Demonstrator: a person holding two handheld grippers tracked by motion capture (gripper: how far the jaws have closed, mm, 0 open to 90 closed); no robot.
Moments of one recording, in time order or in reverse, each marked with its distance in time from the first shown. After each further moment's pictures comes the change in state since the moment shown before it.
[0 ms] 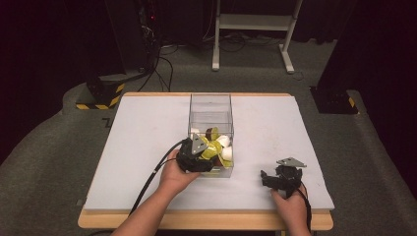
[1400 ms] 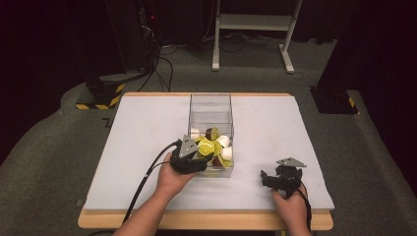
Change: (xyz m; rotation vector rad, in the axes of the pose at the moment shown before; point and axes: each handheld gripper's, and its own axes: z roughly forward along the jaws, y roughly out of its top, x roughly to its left) left arm 0.008 0.000 -0.021 -0.123 -0.075 -0.090; right arm 0.000 0.000 0.000 0.000 -0.001 0.000
